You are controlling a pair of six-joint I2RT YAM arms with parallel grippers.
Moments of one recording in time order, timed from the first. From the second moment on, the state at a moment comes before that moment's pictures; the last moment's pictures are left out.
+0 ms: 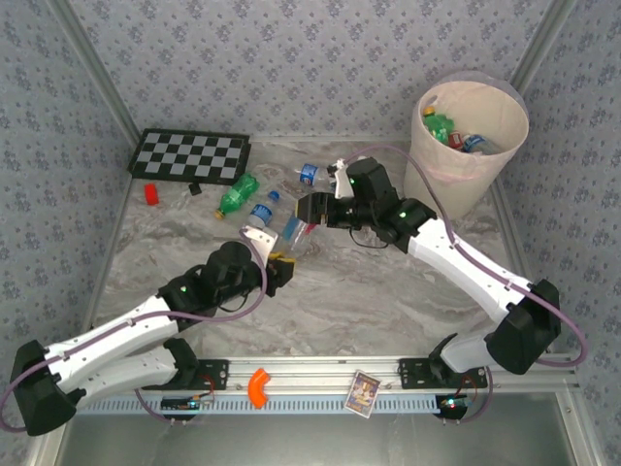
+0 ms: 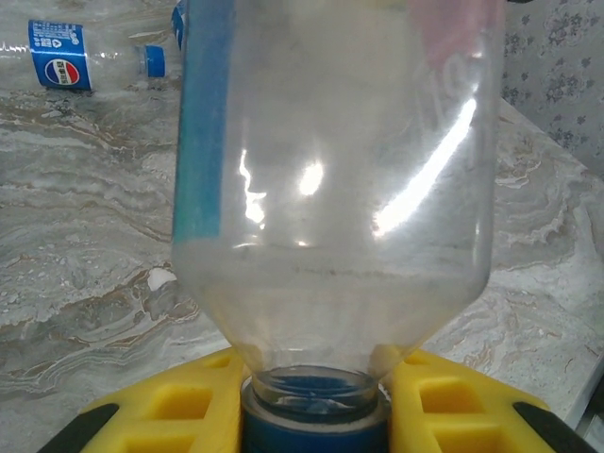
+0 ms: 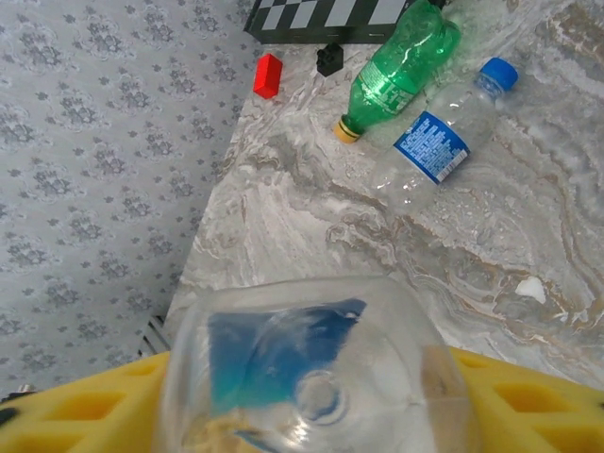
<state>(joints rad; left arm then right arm) -0.94 0.89 0.66 -0.23 -0.07 -0.36 0.68 1.39 1.27 -0.43 -0.37 0.68</state>
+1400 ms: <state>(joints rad) -0.94 0.96 0.76 -0.19 -0.06 -0.43 0.10 1.40 1.74 -0.45 0.52 0.16</state>
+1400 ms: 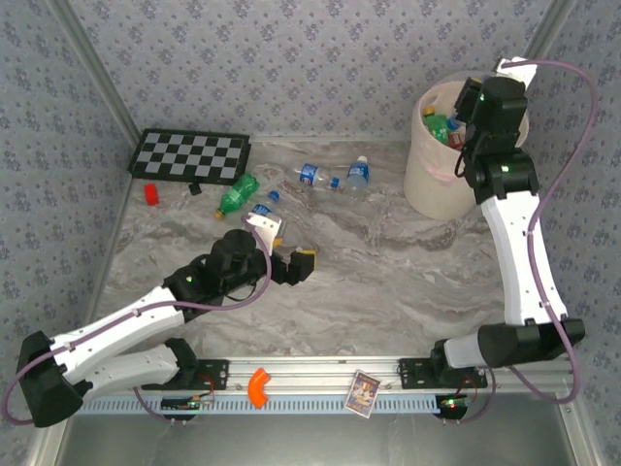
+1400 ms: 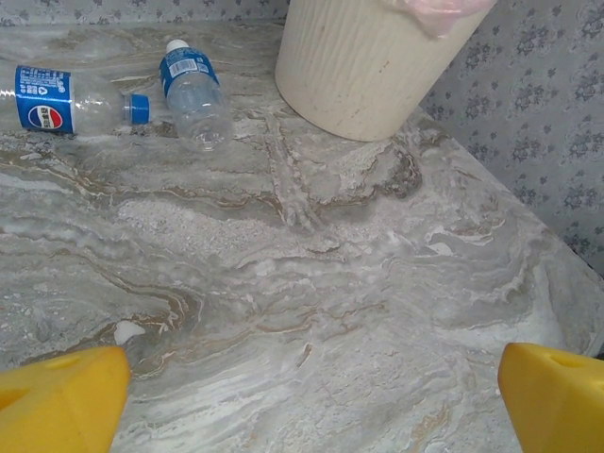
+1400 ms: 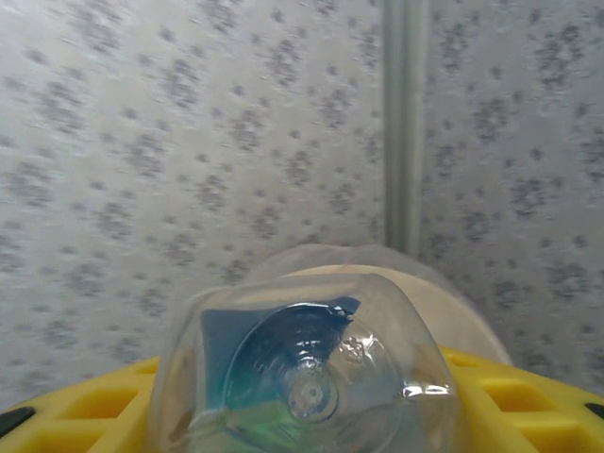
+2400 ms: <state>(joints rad) -0.94 0.96 0.74 -0.19 -0.08 -0.43 -0.01 1.52 1.78 -0.57 0.53 0.15</state>
